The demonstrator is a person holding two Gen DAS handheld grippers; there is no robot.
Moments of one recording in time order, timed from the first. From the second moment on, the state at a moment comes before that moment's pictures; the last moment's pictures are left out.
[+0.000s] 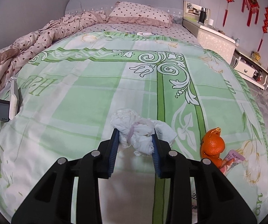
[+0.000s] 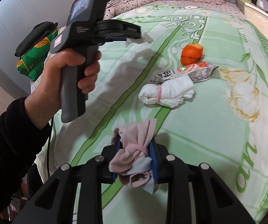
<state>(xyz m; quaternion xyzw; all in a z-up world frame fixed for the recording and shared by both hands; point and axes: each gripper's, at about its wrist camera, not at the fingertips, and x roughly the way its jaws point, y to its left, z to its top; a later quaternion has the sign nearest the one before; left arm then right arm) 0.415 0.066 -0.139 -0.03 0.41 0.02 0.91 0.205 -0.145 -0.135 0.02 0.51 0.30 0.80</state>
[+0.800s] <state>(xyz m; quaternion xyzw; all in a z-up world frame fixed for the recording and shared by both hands) 0.255 0.011 -0.018 0.00 0.35 -0.05 0.93 0.142 -0.235 0.000 0.09 0.39 0.23 0.88</state>
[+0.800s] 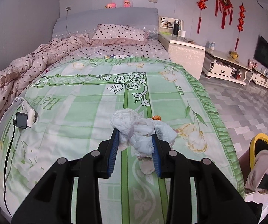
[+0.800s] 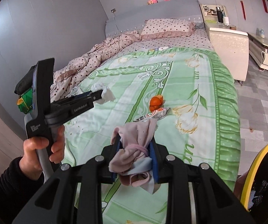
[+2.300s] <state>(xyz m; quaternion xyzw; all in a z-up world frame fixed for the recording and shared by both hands) 0.174 -0.260 0.068 0.03 0.33 -0.27 0.90 0.057 -0.495 0.103 0.16 0.27 0.02 0.95</state>
